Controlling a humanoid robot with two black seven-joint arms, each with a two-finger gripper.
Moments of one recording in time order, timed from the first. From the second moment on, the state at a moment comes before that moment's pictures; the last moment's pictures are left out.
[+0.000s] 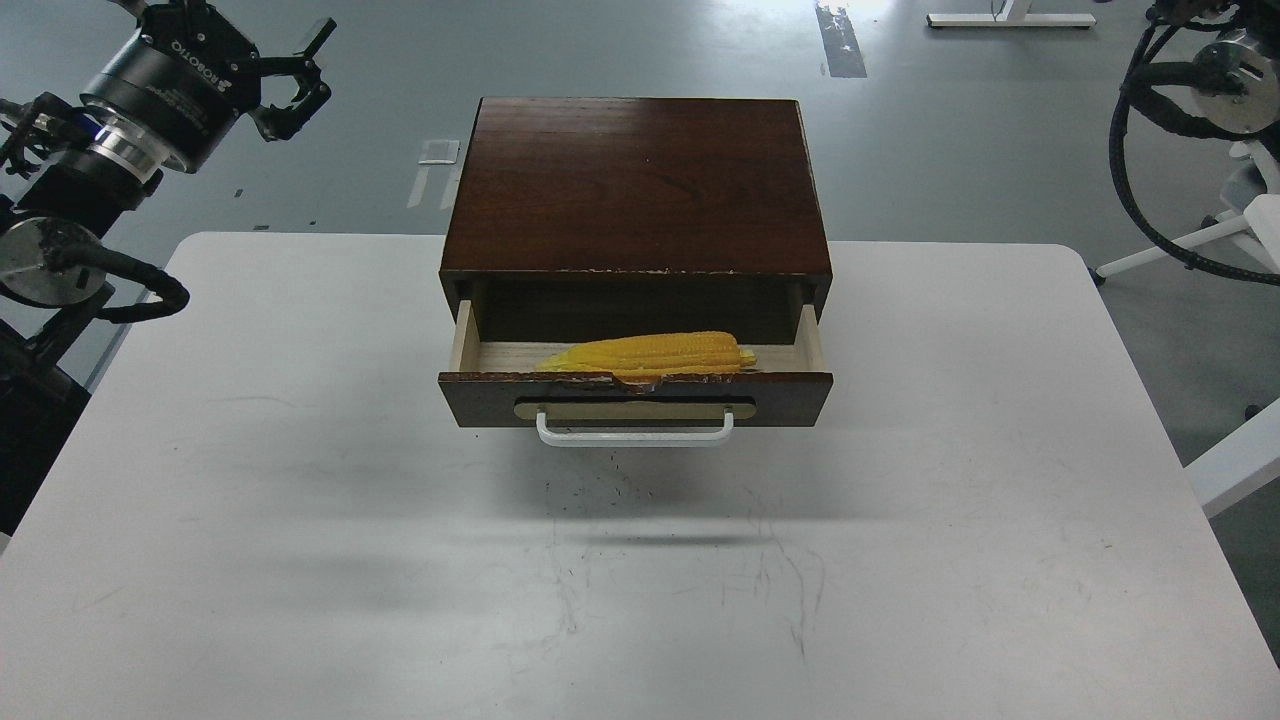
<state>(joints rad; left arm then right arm) -0.89 0.62 -0.74 -0.88 -0.09 -0.49 -0.26 1.36 -0.62 0.30 0.89 -0.28 0.10 0.21</state>
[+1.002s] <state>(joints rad) -0.88 0.53 -0.78 -0.71 -0.21 -0.49 -0.25 0.85 -0.63 0.75 0.87 0.39 0.29 0.18</state>
